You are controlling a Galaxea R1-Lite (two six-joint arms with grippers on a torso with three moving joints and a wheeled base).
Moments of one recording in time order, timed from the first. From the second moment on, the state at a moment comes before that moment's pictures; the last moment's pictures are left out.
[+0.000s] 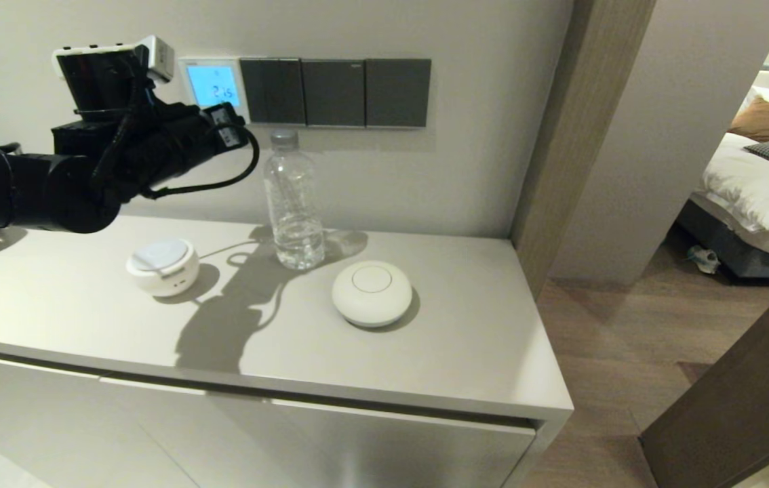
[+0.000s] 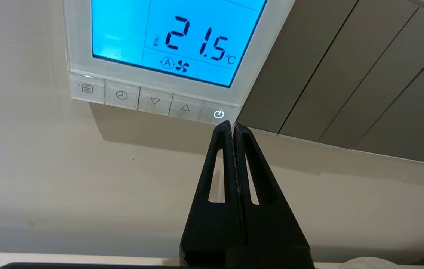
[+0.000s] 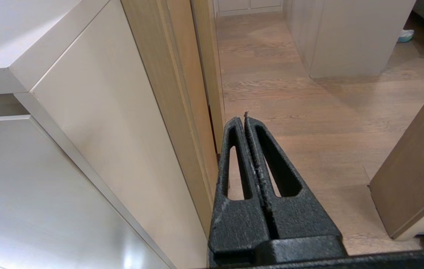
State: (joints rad) left arm -0.23 1.91 -1.48 -0.51 -0.05 -0.29; right arm 0.00 0.00 0.00 -0.01 -0.01 0.02
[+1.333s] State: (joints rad) left arm -0.20 1.96 -1.53 -0.50 -0.04 -0.30; right arm 0.00 0.00 0.00 -0.01 -0.01 0.02
